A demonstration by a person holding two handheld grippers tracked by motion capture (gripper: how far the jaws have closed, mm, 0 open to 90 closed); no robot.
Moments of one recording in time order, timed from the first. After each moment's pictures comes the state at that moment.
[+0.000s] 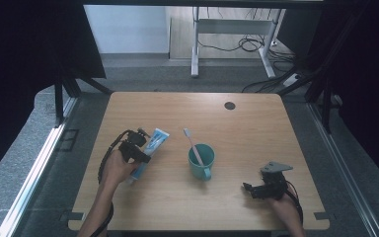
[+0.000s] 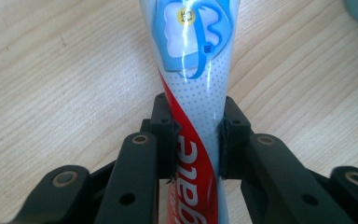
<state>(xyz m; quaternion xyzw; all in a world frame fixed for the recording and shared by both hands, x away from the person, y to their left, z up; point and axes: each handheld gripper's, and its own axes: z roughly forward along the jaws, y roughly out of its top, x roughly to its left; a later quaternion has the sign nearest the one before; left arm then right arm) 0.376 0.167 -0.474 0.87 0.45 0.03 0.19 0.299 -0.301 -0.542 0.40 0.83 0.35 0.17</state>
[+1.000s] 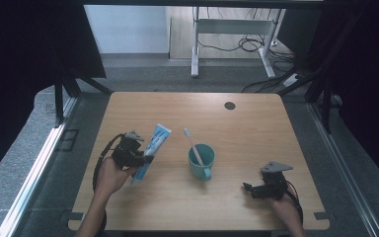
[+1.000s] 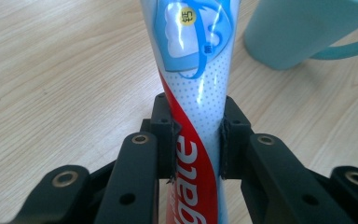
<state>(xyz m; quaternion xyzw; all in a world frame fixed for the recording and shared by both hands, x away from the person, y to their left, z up) 0.336 0.175 -0.448 0.86 0.40 0.05 0.32 0.299 -0.301 -0.543 0.40 0.83 0.35 0.17</state>
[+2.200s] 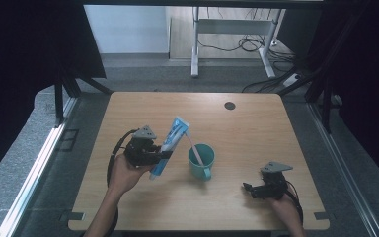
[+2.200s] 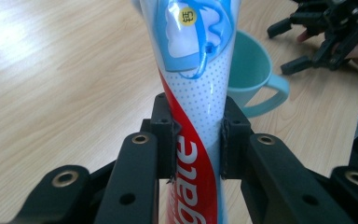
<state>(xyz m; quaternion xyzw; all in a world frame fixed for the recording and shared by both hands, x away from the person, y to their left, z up) 0.326 0.135 -0.414 0.85 0.31 0.06 0.42 0.299 -0.301 -0.543 0.40 0.83 0.35 0.17</state>
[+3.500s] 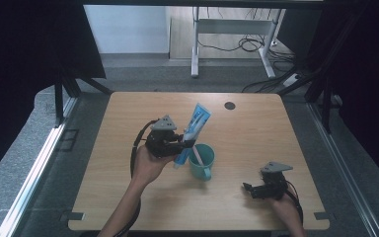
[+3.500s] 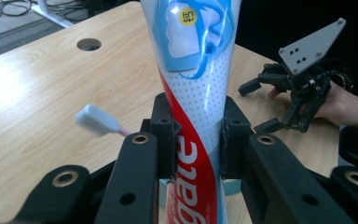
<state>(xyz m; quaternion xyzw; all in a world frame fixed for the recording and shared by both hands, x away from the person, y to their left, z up) 0.339 0.081 -0.391 0.83 0.27 0.08 0.49 0.299 -0.302 -0.542 0.40 0.83 0.35 0.16</state>
